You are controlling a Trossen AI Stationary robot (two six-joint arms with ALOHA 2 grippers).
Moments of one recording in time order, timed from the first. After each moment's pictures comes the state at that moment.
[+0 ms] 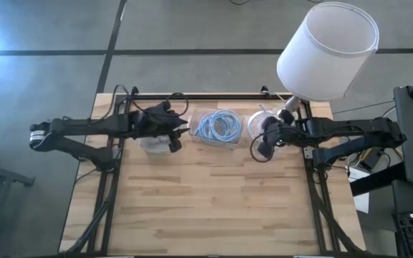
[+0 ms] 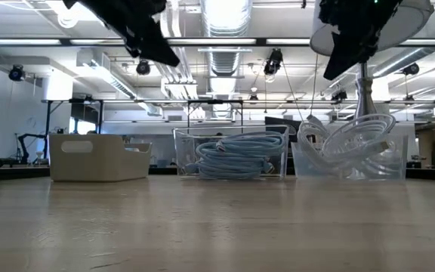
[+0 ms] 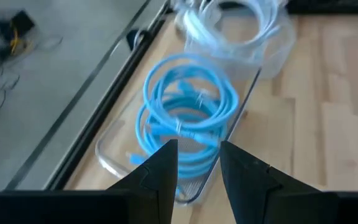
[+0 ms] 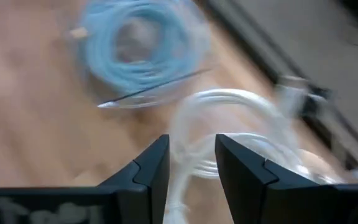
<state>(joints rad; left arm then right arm) 0.16 1.14 0.94 -0.33 -0.23 0.06 0.02 1.10 0.99 -0.93 0.55 0.48</state>
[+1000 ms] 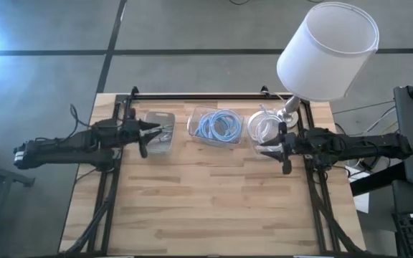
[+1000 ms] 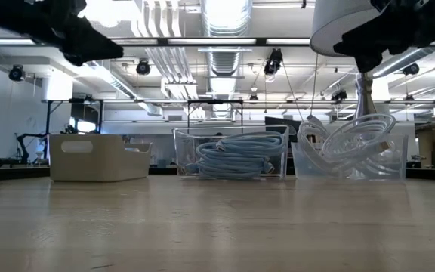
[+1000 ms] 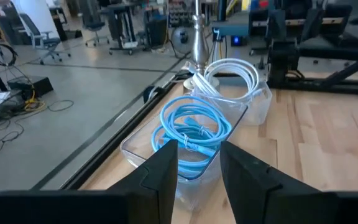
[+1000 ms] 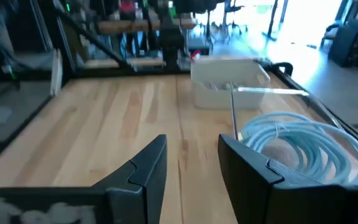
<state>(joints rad) 0.16 0.45 0.44 -0.13 -0.22 0.04 0.01 0.51 0.36 -0.06 0.02 0.07</state>
